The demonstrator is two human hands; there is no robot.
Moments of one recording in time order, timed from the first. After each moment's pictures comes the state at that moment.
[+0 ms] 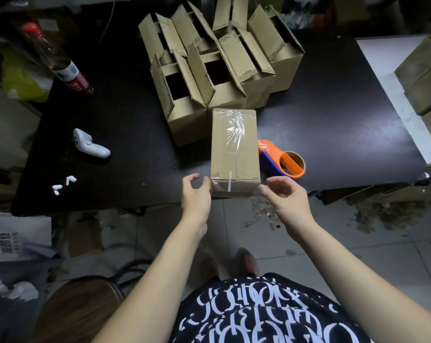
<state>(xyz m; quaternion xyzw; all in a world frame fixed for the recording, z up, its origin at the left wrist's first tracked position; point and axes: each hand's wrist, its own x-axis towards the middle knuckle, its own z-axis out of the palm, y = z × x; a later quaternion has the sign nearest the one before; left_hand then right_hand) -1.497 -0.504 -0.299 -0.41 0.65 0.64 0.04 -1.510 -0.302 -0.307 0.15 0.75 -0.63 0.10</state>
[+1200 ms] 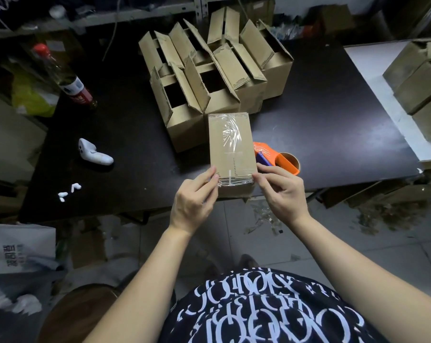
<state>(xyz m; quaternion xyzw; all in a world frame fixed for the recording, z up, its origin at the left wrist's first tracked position) -1.489 -0.539 -0.332 0.17 0.89 0.28 -0.32 -1.518 -0.302 -0.307 -0.15 0.83 -0.51 -0.15</state>
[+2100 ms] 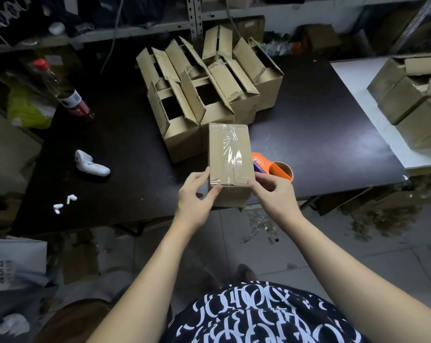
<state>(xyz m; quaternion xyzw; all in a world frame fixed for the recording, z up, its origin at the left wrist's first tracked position) -1.496 -0.523 -0.286 -0.06 0.85 0.52 -0.03 -1.523 -0.312 -0.284 0.04 0.81 -0.59 0.06</state>
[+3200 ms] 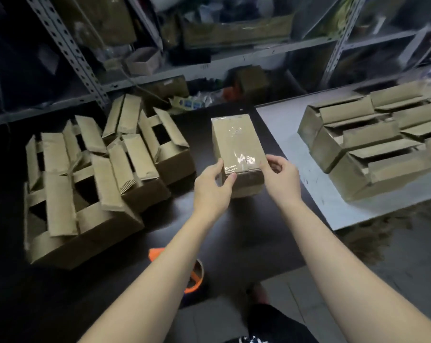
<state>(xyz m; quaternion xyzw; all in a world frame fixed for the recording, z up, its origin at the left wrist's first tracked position) -1.769 -0.225 -0.228 -0.04 0.87 0.50 -0.01 -1.779 -0.061 -0.240 0.19 0.78 -0.59 -0.09</state>
